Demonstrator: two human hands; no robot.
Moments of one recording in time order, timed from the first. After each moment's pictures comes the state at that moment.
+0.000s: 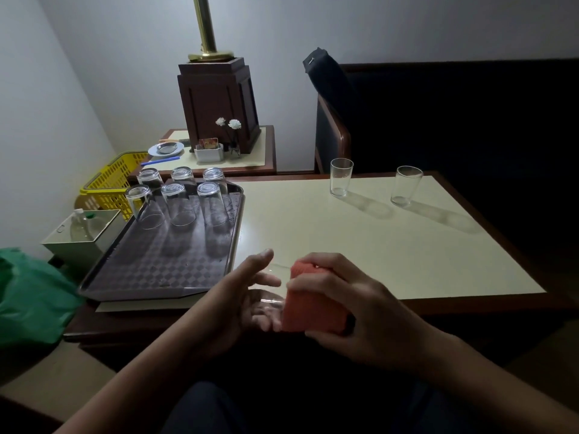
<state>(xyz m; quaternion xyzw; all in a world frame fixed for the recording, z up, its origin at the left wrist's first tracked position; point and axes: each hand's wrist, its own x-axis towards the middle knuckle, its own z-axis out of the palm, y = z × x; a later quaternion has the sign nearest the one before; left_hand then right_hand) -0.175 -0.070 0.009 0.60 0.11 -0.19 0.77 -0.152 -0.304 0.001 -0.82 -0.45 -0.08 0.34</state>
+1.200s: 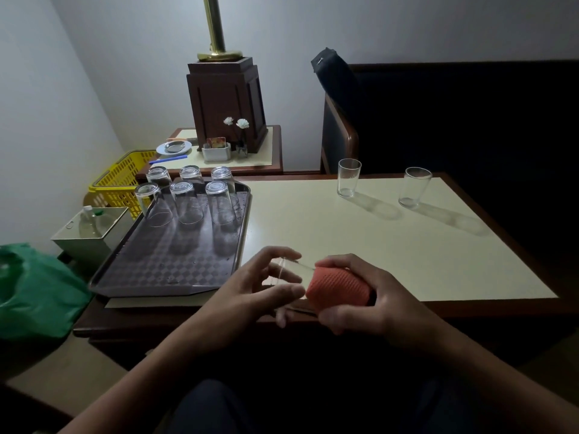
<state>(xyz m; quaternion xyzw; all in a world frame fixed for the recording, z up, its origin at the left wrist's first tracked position) -0.182 -0.062 0.011 0.74 -0.08 -0.10 0.66 -0.144 -0.307 0.001 -0.76 -0.24 0.17 0.58</state>
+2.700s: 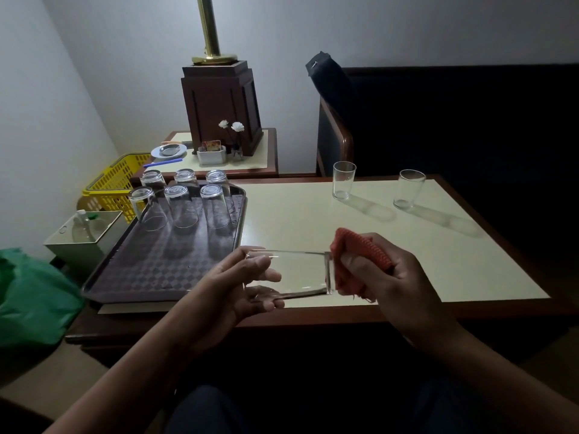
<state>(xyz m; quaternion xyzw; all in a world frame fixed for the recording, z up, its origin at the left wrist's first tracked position) -0.174 -0.055 0.018 0.56 0.05 -0.12 0.82 -0.140 -0.308 0.015 -0.73 -0.14 0.04 0.66</state>
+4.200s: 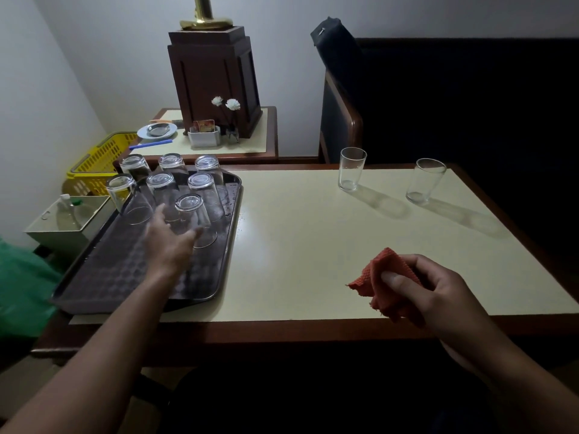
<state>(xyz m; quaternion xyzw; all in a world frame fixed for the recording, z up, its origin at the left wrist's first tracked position) -0.018 0.073 -0.089 0.83 0.26 0.24 0.44 -0.085 -0.347 -0.032 -0.75 0.00 0.06 0.66</state>
